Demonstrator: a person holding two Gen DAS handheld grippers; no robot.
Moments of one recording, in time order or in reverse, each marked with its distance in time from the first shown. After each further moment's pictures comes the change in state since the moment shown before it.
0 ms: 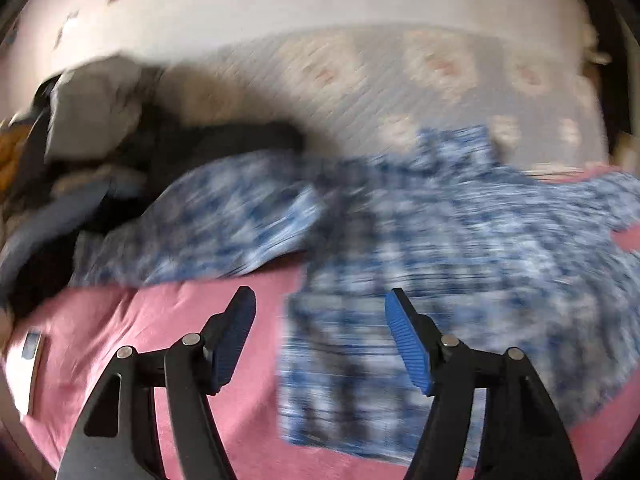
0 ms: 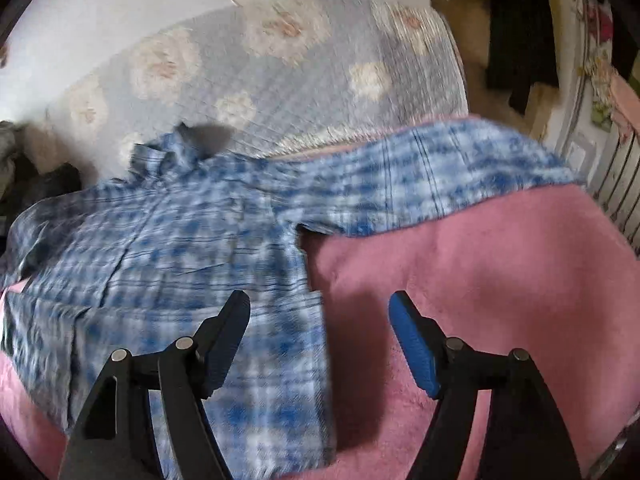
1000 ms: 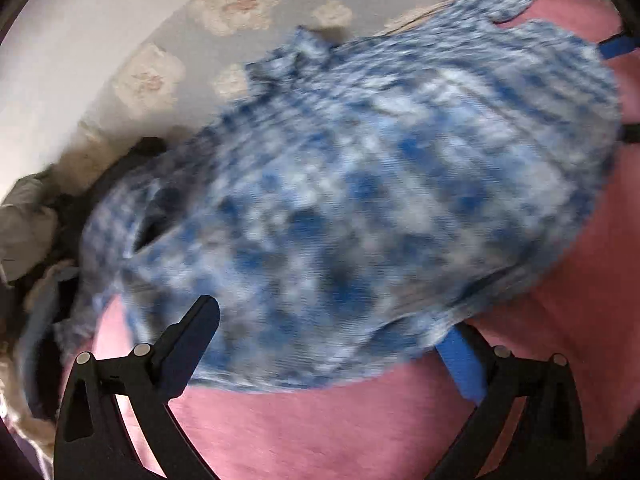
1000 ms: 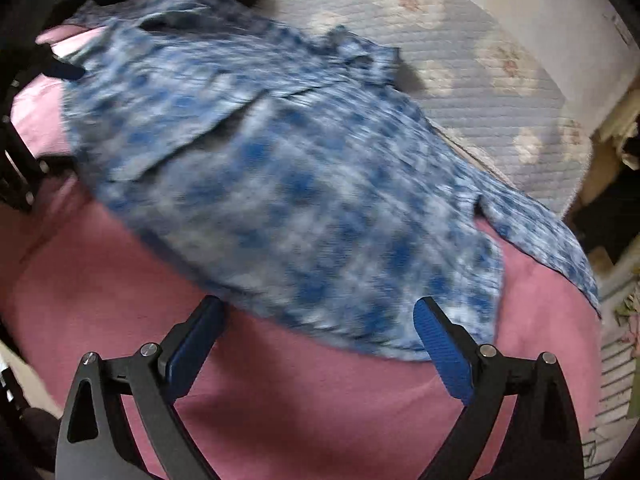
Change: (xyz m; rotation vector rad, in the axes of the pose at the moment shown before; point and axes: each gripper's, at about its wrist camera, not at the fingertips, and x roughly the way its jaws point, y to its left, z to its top) left arm 0.015 -0.149 -0.099 0.529 0.152 -0.015; right arm -0.015 0.144 -0.117 -0.665 0.159 0.005
